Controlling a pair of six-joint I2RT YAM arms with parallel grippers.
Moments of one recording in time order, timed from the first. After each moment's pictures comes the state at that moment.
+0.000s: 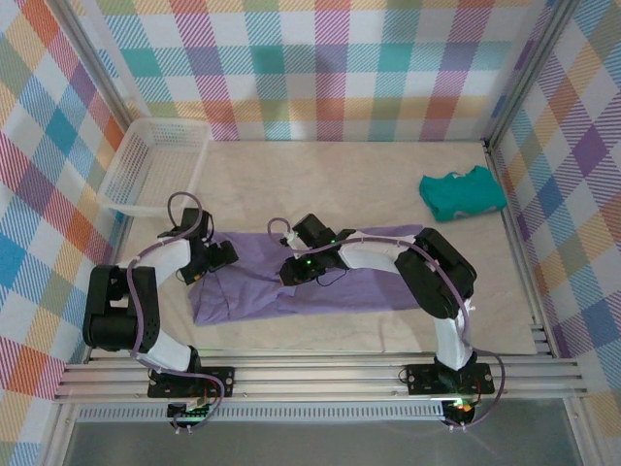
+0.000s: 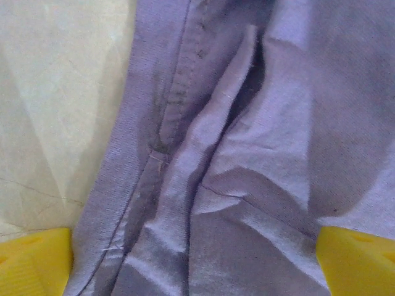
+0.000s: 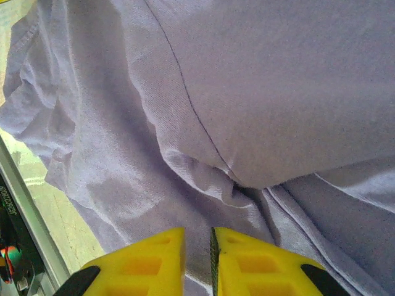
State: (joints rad) left arm -0.06 1.53 0.79 -0.51 0.02 -0.52; right arm 0.86 1.96 1.22 -0.27 -0.47 0.43
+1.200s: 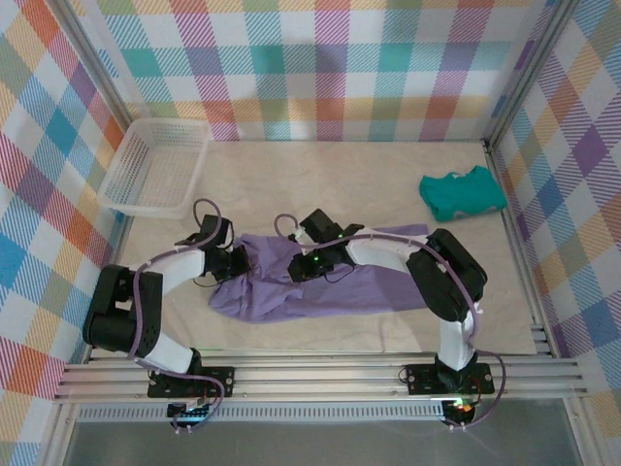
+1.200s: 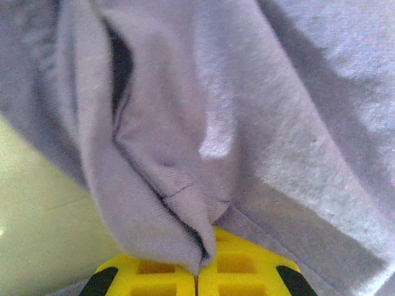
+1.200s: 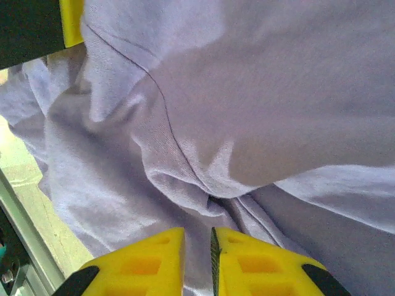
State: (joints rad) left arm -0.18 1.50 0.72 -0.38 0.20 -0.57; right arm 0.81 1.89 1.21 -0.37 -0.42 0.39
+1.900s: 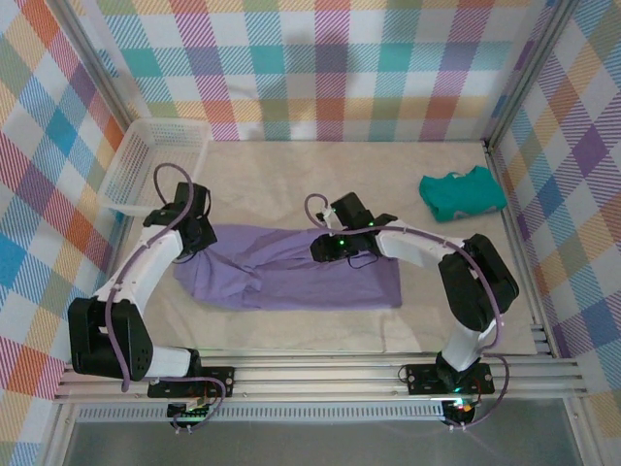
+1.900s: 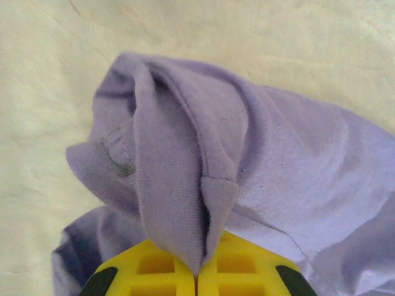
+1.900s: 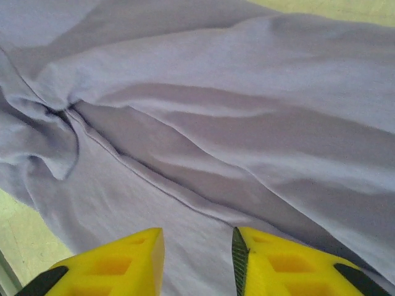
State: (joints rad) left arm -0.10 1.37 1.08 -0.86 -0.29 -0.50; right arm 0.67 1.74 1.12 -0.36 -0.35 0.33
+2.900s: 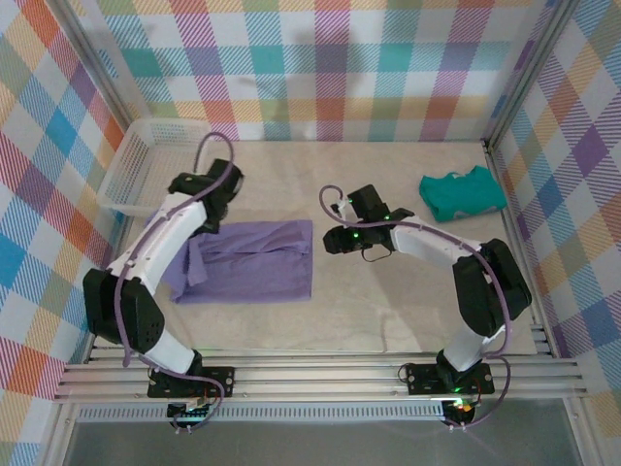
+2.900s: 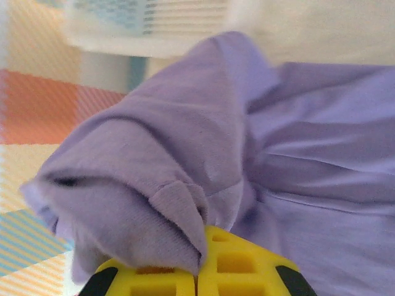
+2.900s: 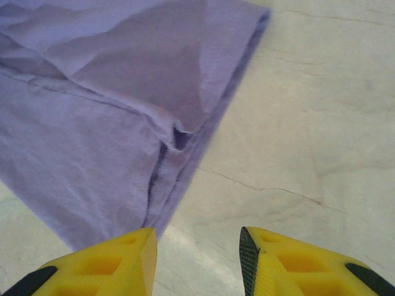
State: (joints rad) left arm -0.35 1.57 1.44 -1.26 -0.69 -0.32; right arm 0.56 1.66 1.10 -0.41 -0.32 0.25
